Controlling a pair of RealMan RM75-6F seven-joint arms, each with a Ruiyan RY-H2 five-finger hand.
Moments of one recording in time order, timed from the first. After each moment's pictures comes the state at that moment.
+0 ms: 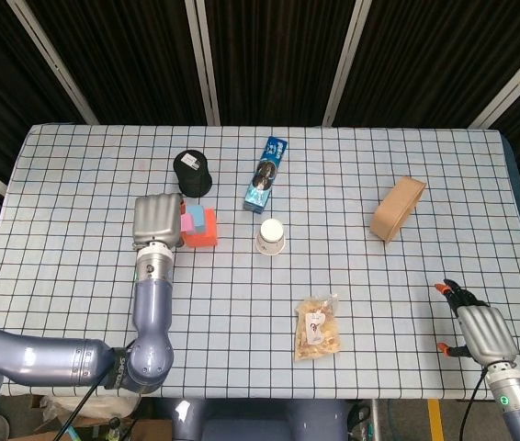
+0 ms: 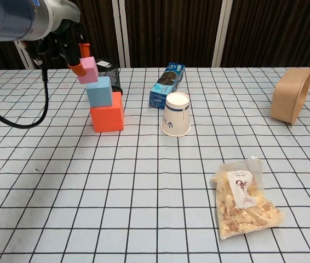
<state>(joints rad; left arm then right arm) -1.10 -1.61 -0.61 -1.81 0.14 1.59 1.24 0.19 -1.14 0.00 -1.58 -1.40 1.20 -0.05</state>
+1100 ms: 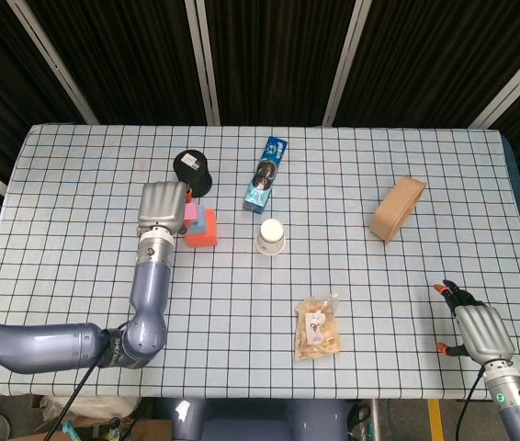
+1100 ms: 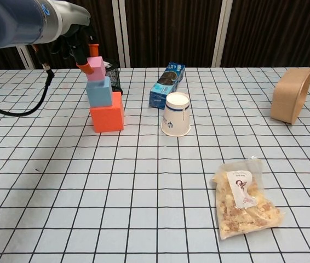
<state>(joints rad) -1.13 -1.55 -0.52 -1.68 0.15 1.37 1.13 0.20 -1.15 0.00 -1.57 -1.37 1.17 -0.08</state>
